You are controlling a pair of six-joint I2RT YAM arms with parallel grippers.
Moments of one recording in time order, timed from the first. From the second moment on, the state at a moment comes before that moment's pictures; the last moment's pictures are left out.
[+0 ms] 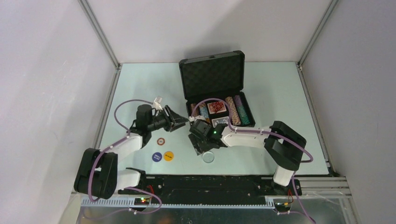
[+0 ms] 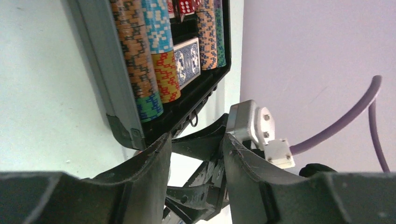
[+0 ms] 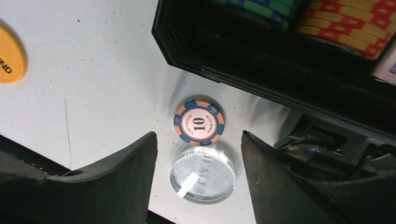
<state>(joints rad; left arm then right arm) -0.23 1.25 0.45 0.34 0.69 -1.01 1.09 1.75 1.10 -0.42 0.14 0.53</state>
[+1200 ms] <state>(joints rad) -0.09 1.19 0.40 0.33 0.74 -1.01 1.15 1.86 1.17 -0.43 0.26 0.55</state>
